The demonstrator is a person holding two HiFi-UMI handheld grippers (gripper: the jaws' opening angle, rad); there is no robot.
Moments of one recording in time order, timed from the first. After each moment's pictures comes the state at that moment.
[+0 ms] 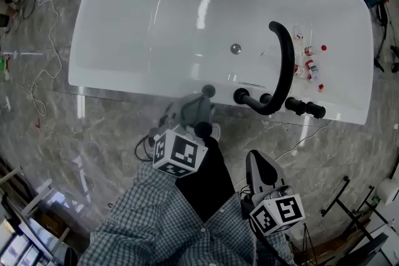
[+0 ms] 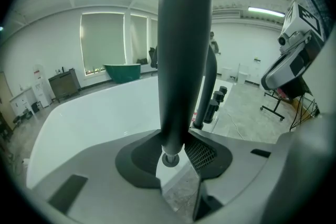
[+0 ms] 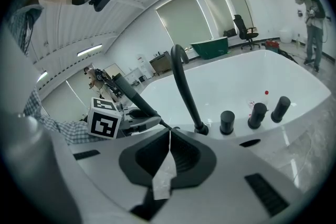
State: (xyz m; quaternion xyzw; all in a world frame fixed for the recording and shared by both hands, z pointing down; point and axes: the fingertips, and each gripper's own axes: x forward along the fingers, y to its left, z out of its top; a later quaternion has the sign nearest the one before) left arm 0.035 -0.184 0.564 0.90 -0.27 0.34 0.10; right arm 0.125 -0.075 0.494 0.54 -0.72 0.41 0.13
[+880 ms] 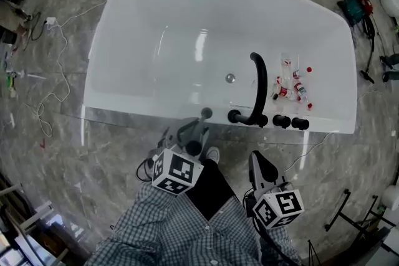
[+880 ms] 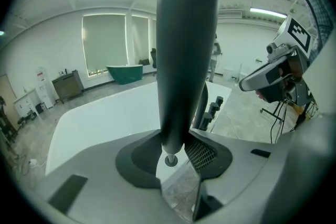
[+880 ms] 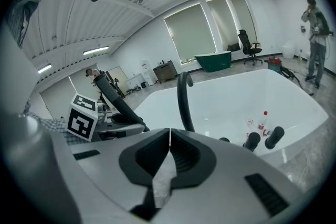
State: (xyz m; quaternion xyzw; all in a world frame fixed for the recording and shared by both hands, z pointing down) left arm 0.021 -0.169 0.477 0.89 -0.28 0.34 0.10; right arm 0.141 -0.094 0.429 0.57 -0.74 0.35 0.12
